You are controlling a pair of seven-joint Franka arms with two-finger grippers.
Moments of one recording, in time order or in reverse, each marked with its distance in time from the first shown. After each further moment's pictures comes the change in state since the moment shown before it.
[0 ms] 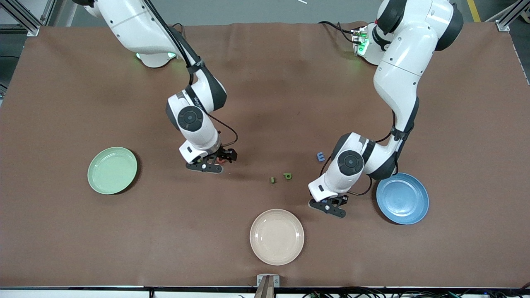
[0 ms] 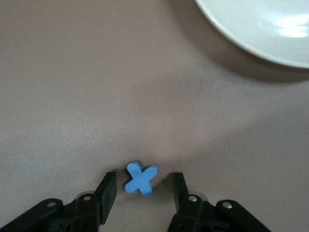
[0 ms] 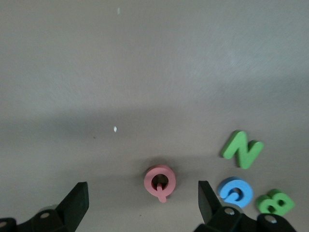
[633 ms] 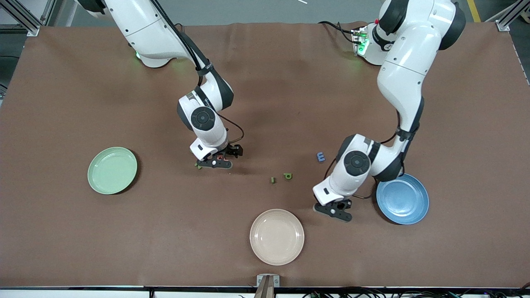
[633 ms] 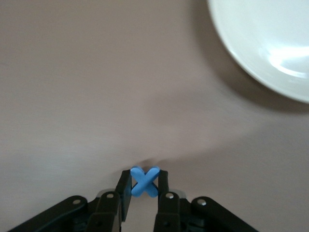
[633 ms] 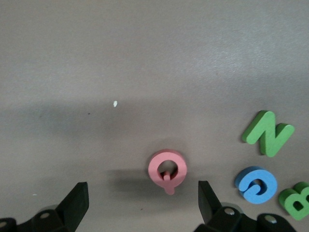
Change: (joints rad) left arm 0.042 -0.033 0.020 0.014 0.013 0.020 0.000; right arm 0.032 0.028 -0.008 -0.008 -0.001 0.004 -0.005
